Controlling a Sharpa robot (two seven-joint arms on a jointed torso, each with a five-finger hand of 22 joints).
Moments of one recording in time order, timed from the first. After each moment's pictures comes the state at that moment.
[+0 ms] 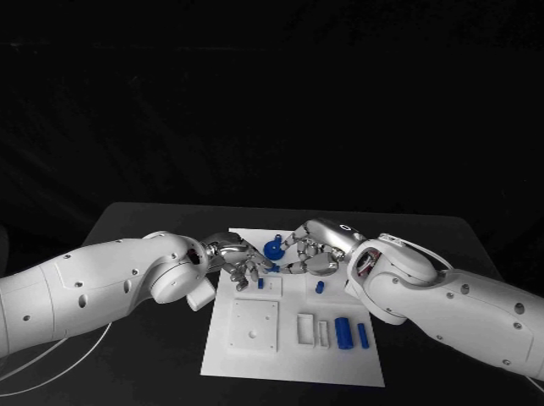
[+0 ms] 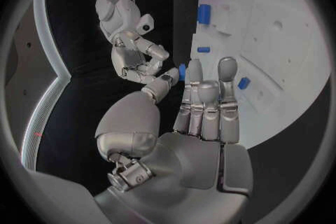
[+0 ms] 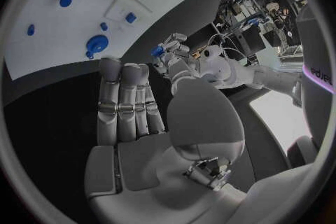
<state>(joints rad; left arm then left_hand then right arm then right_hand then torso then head) 1.29 -0.73 -0.14 1.38 -0.51 -0.03 -0.15 0.92 0.09 0.63 -0.28 0.19 0.98 0.08 0.44 0.71 1.16 -0.01 0.77 0.32 1.26 -0.08 1.26 0.76 0.03 1.24 -0.12 0.52 1.31 1.08 -0.69 0.13 1.53 -1.54 -0.31 -0.13 1.28 -0.14 0.04 0.04 0.33 1.03 0.11 0.06 0.06 1.16 0.00 0.75 0.76 1.38 -0.06 0.74 0.97 0.09 1.42 -0.08 0.44 1.28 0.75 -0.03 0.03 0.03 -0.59</state>
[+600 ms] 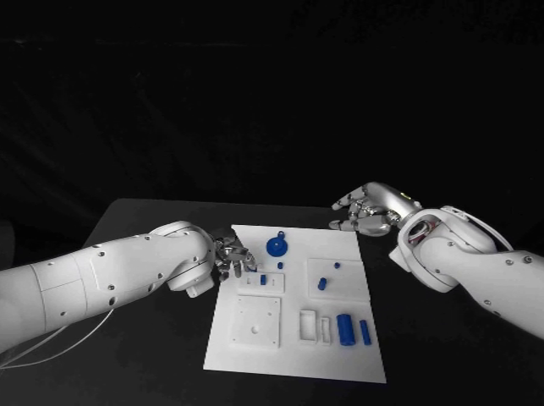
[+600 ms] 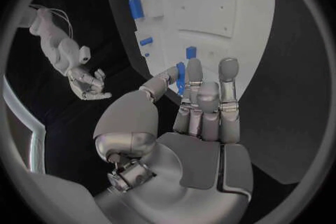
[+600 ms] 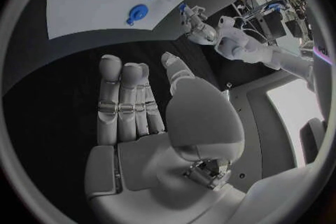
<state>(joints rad) 1.29 -0.65 -0.14 1.29 -0.89 -0.09 -0.42 0.91 0.05 0.63 -0.28 0.30 1.03 0.08 0.38 0.72 1.21 -0.01 0.74 0.33 1.32 -0.08 1.27 0.86 0.02 1.26 -0.13 0.54 1.31 1.08 -0.80 0.25 1.46 -1.43 -0.35 -0.11 1.30 -0.14 0.05 0.02 0.42 1.03 0.11 0.06 0.06 1.16 0.00 0.75 0.74 1.38 -0.06 0.74 0.96 0.10 1.42 -0.08 0.45 1.29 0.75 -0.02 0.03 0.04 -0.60</state>
